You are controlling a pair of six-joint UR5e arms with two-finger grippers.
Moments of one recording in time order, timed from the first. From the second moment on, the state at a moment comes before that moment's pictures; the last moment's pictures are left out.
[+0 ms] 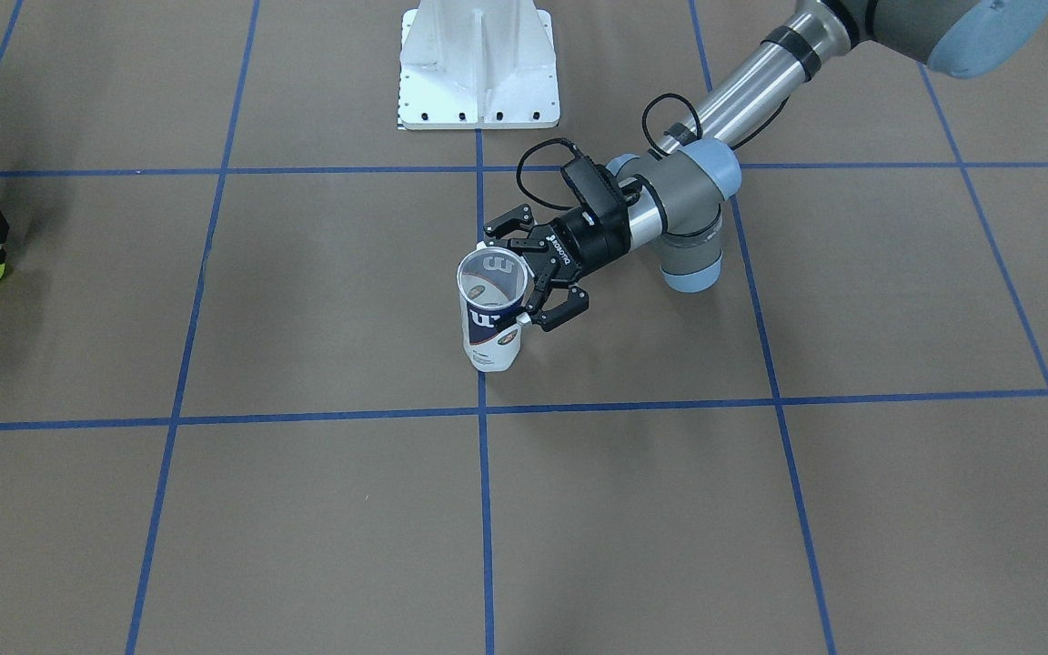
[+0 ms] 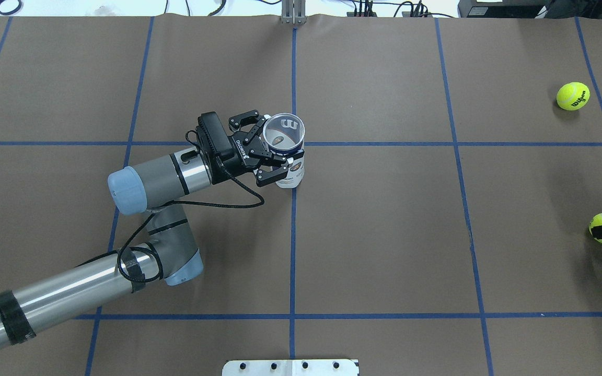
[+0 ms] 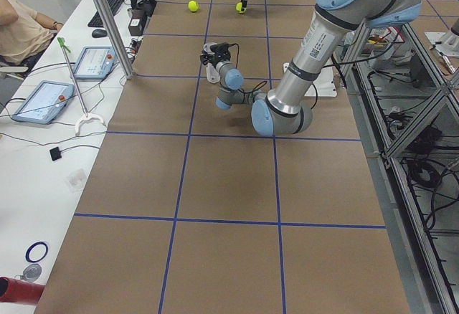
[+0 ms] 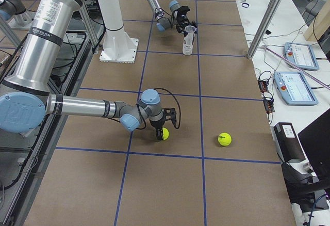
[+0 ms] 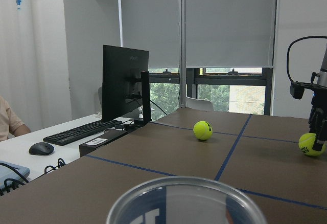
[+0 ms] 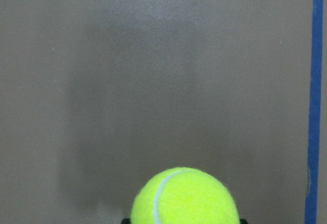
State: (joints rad) left arm -0.52 -2.30 -1.03 -3.51 -1.54 -0.33; right arm 0.89 -1.93 1.73 -0.78 1.97 0.74
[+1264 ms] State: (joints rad) left arm -0.51 -2.29 -1.03 -3.51 -1.54 -0.34; right arm 0.92 -1.40 1.95 -1.18 2.13 1.11
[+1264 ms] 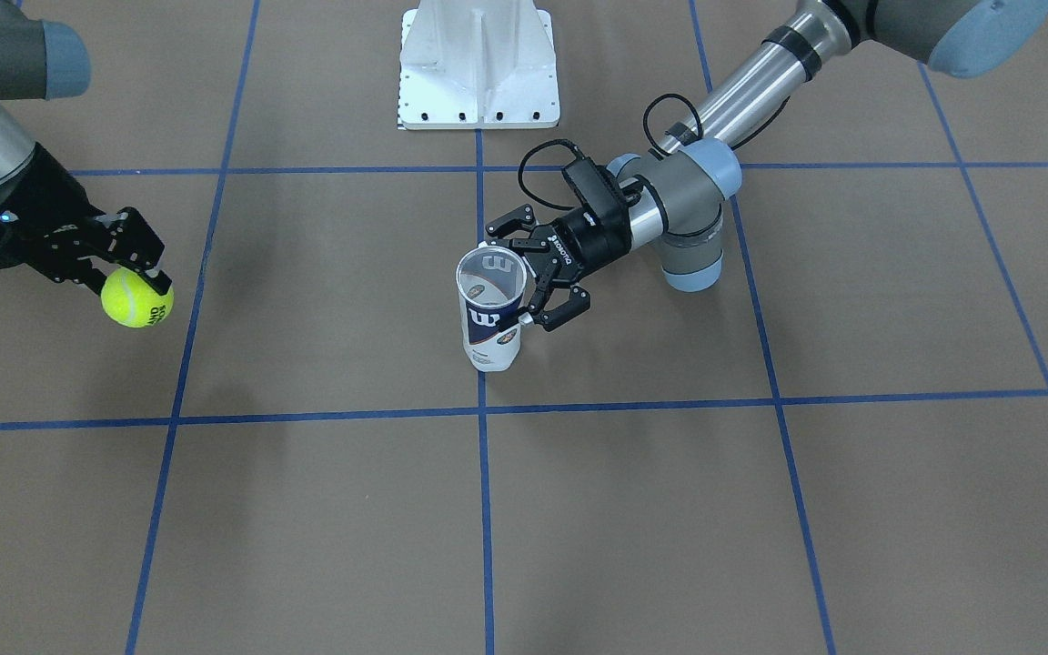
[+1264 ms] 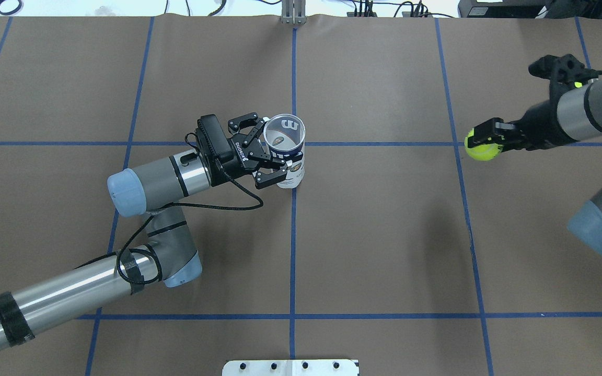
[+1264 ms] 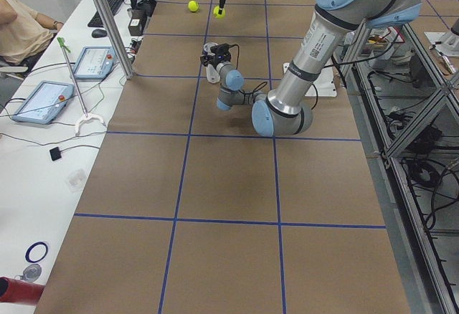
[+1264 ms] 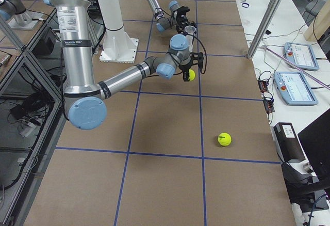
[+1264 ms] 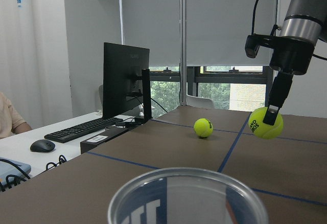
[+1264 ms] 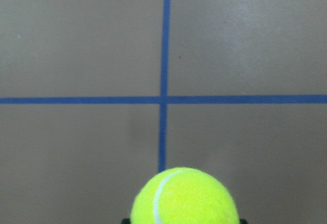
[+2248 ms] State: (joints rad) left arm -0.51 -2.29 -1.03 -3.51 -1.54 -0.34; right arm 0.70 -0.61 1.81 -1.92 1.95 1.40
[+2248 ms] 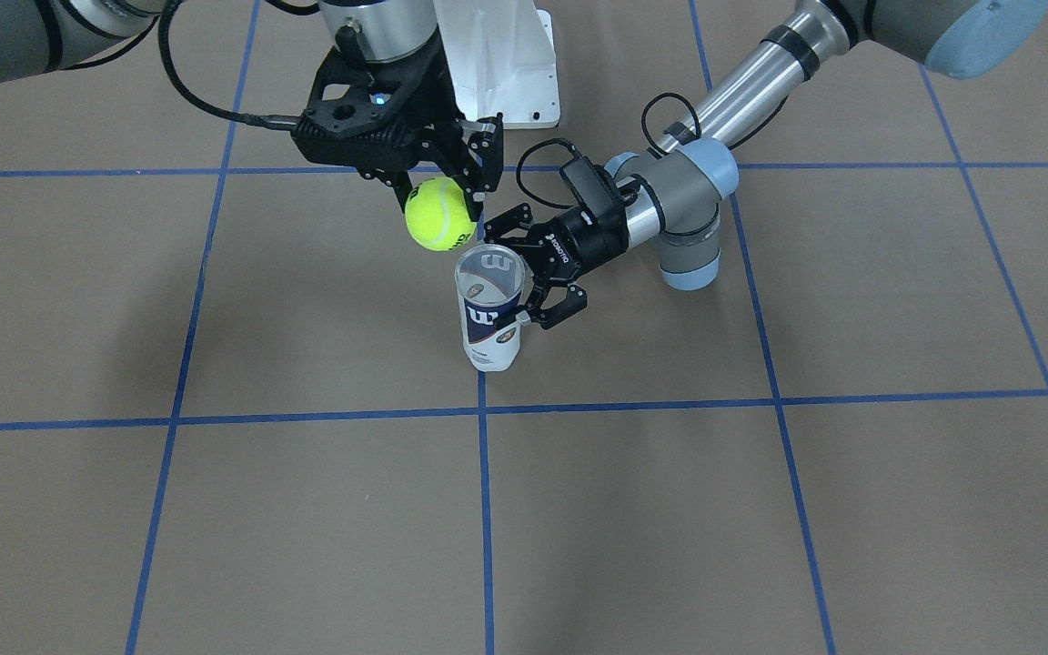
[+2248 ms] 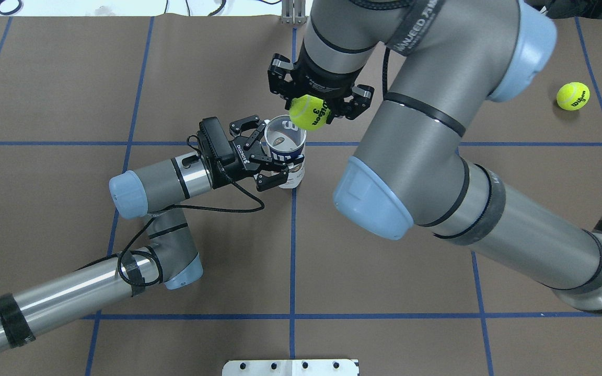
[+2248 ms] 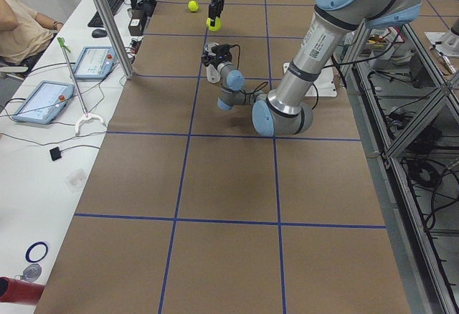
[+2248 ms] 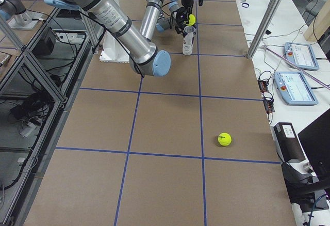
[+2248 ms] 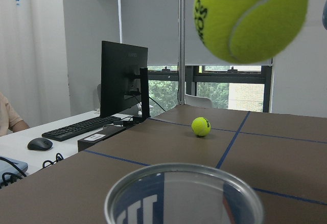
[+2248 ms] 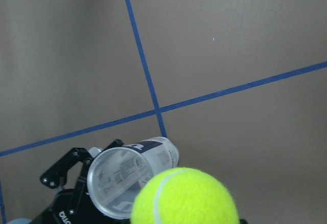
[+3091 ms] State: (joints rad) left arm -0.50 -2.30 -1.03 -3.51 -1.54 -0.34; right arm 0.64 -0.59 1.76 -1.91 1.88 1.40
